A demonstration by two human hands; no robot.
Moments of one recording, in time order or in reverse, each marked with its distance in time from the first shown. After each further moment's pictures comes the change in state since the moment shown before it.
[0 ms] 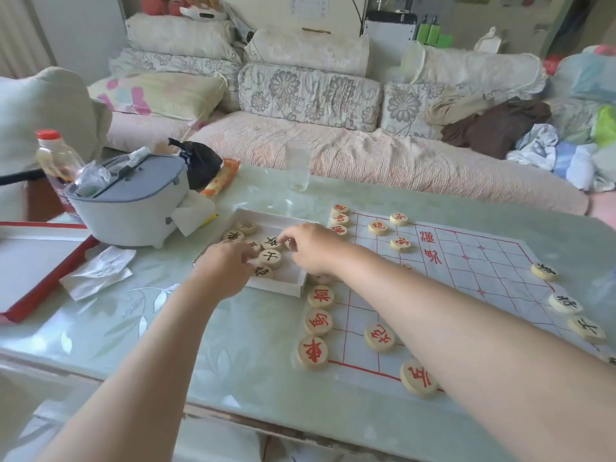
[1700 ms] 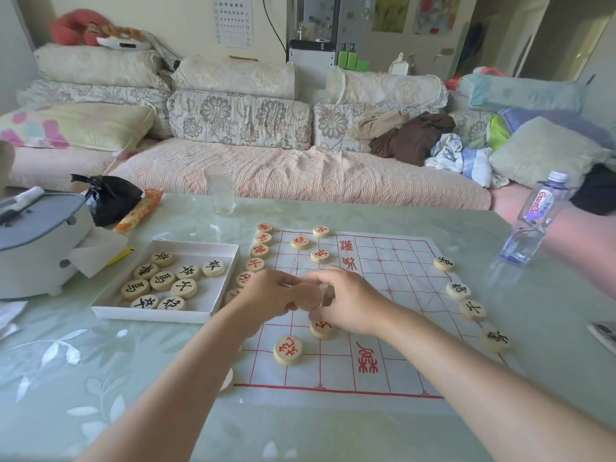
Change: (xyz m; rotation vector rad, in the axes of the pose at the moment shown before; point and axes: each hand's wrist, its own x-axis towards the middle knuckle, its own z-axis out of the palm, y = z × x) left_hand -0.034 0.194 0.048 -0.669 -0.383 0.042; right_hand -0.168 0.123 -0.034 0.369 0.201 0.094
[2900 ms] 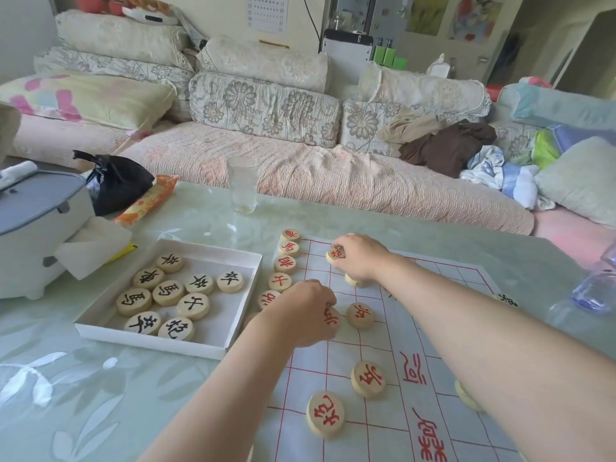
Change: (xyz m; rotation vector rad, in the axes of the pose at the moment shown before) left_hand 0.080 -0.031 -0.007 0.672 -0.081 0.286; right_hand 0.198 0.057 0.000 -0.551 -0.042 0.199
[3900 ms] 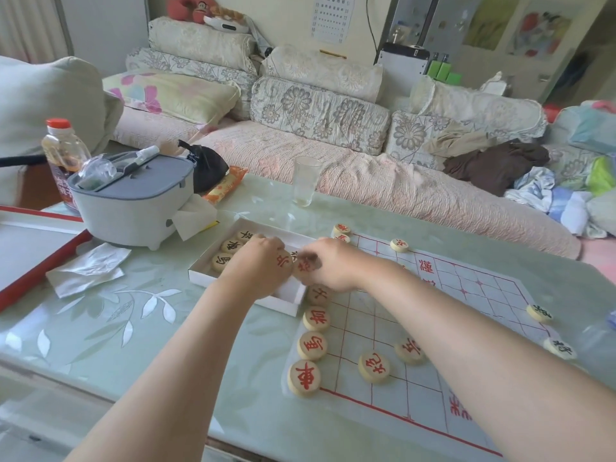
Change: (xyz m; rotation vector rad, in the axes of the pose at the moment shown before) left_hand -0.108 -0.088 -0.077 -0.014 0.392 -0.356; right_hand -0.095 -0.165 -0.015 0.134 -0.158 -0.403
